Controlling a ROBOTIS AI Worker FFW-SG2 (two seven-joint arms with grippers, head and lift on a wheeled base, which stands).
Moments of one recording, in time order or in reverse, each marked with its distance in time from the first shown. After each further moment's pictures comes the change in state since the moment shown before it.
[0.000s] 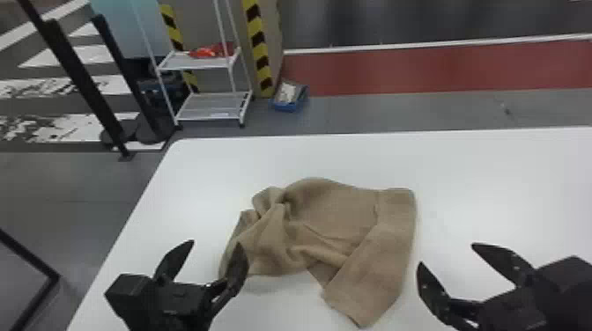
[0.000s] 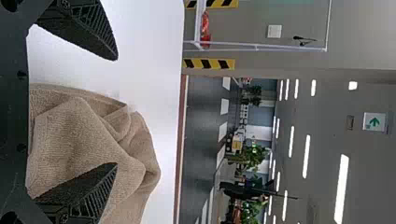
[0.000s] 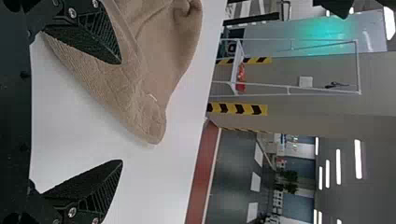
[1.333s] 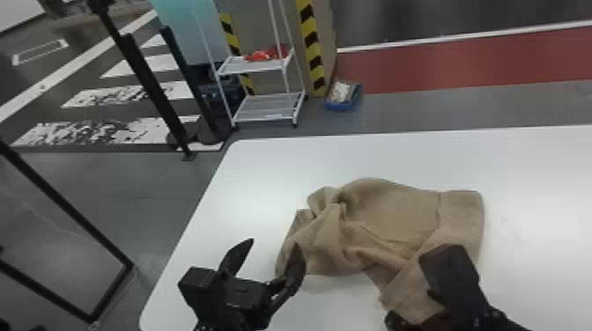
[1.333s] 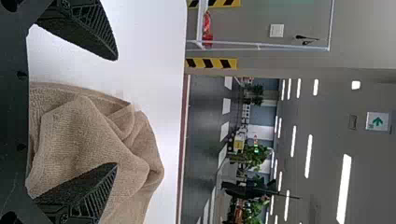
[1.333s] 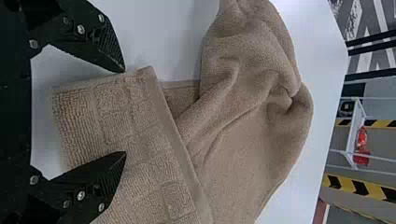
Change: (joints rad) left arm 0.006 0.000 -0.004 0.001 -0.003 0.000 0.000; right arm -0.335 0.000 0.414 0.184 0.158 0.627 -0.013
